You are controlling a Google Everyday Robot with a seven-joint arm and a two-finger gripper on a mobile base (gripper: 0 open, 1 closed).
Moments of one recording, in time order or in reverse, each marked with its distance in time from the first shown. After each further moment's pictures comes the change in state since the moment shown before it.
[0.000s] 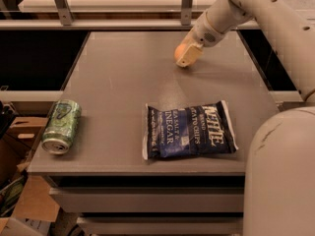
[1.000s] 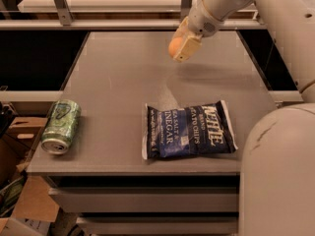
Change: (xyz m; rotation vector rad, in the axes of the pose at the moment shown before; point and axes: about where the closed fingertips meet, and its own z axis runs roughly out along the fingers) arm -0.036 0.019 -0.024 -0.065 -0.021 -0.188
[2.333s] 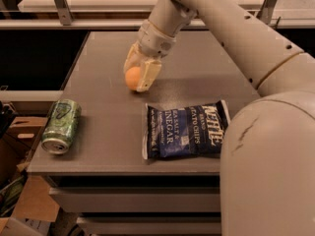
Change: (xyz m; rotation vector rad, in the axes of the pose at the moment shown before) arm -0.100 0.104 0.072 -0.384 -0.097 -0.402
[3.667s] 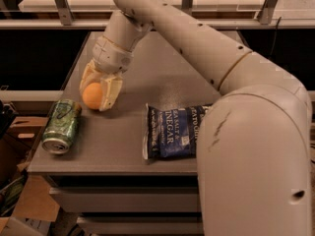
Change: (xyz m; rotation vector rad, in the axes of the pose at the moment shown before) arm -0.098 0.010 0.078 -0.188 -0.166 -0.269
